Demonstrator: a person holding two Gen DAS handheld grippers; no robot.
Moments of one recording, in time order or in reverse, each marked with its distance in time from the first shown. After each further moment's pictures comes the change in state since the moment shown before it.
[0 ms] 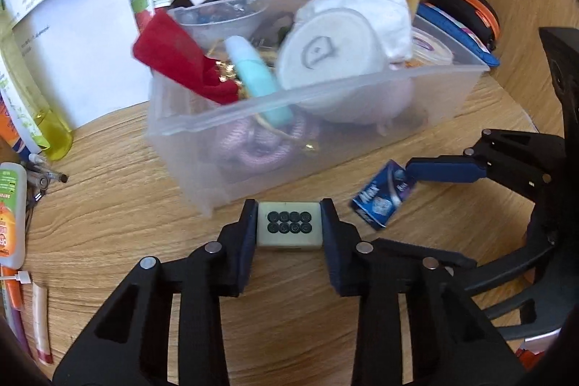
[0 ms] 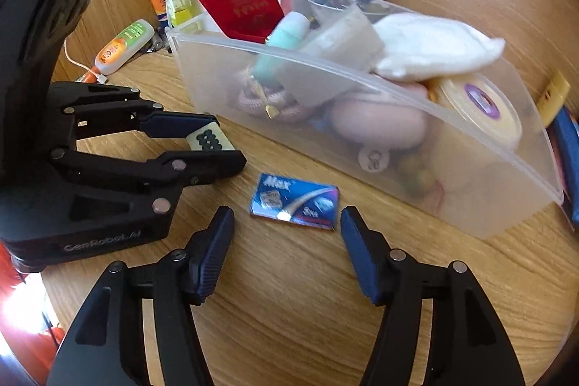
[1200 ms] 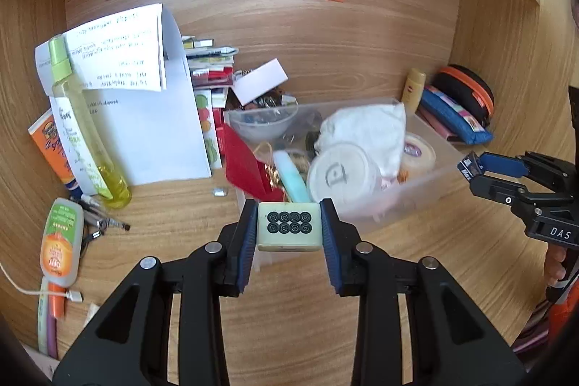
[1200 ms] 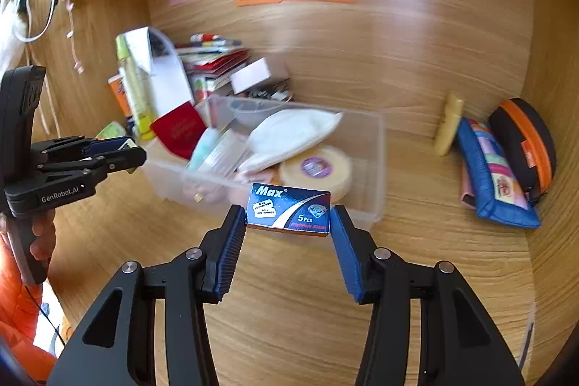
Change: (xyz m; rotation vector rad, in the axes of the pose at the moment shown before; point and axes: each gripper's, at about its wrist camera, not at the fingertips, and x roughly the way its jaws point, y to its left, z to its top) left arm -0.076 0.013 0.033 -0.058 -0.256 0.056; right arm -0.106 -0.066 -0.010 0.175 -0.287 -0.120
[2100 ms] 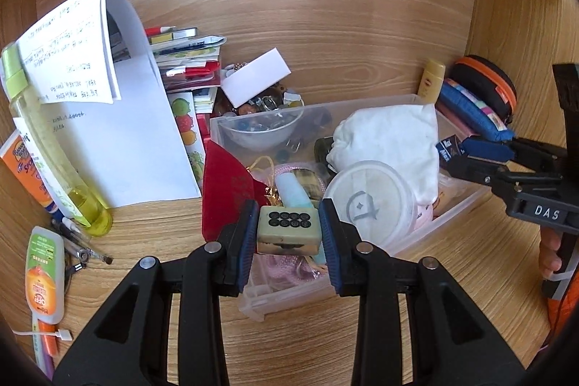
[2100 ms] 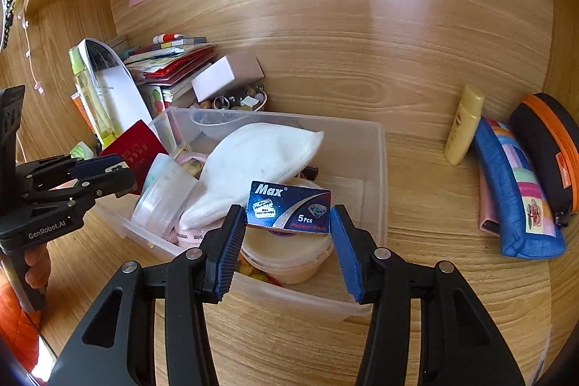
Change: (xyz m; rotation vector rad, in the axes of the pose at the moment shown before) left arm 0.052 0.002 0.013 0.038 0.038 0.016; right arm 0.065 -0.027 0.029 0.055 0.033 0.001
